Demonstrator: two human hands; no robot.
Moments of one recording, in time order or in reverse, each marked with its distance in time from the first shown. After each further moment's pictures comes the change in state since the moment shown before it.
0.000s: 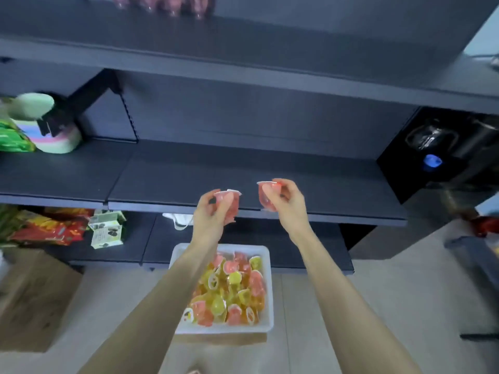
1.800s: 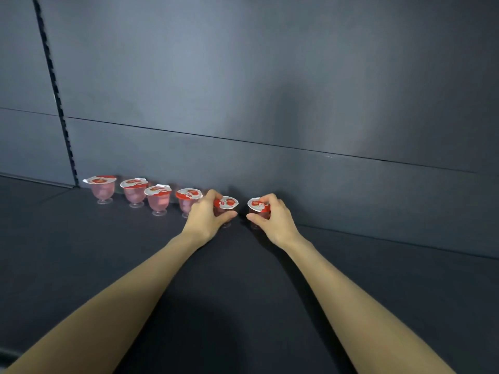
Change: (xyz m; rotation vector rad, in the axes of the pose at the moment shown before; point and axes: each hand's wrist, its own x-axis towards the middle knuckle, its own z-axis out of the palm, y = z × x) left_hand 0.445 0.270 0.129 0.828 0.134 0.537; right_hand 0.477 -0.233 0.053 -0.643 -0.131 -0.492
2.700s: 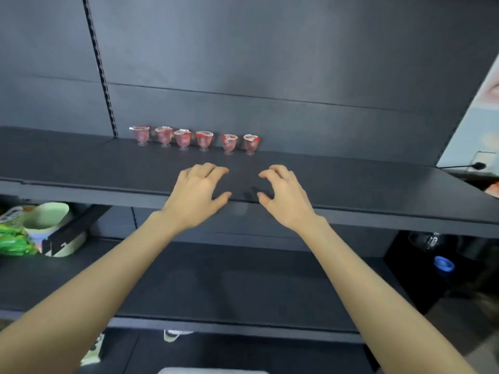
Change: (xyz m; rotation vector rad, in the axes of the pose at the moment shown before) left_hand -0.282 0.048 -0.138 0.493 -0.040 0.541; right_hand -0.311 -0.118 -0.045 -0.433 0.076 -0.160
